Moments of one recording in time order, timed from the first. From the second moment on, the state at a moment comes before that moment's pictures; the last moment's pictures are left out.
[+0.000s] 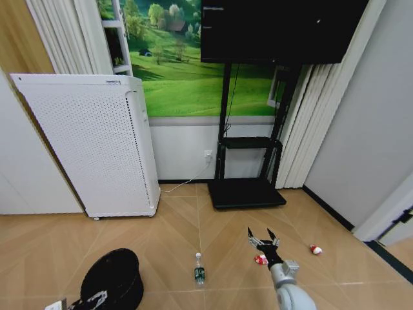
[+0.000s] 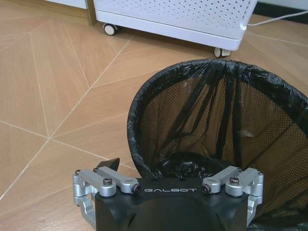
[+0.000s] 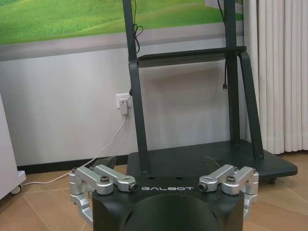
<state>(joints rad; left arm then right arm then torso) 1.67 -1.39 -1.04 -1.92 -0.39 0.71 0.10 -1.43 1.48 0.72 1.76 0.23 0.05 -0.18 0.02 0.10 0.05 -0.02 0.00</state>
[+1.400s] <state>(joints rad) 1.57 -1.38 -0.99 -1.85 -0.39 0.49 0.04 -1.41 1.47 0.73 1.68 0.25 0.08 -0.16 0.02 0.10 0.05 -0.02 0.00</state>
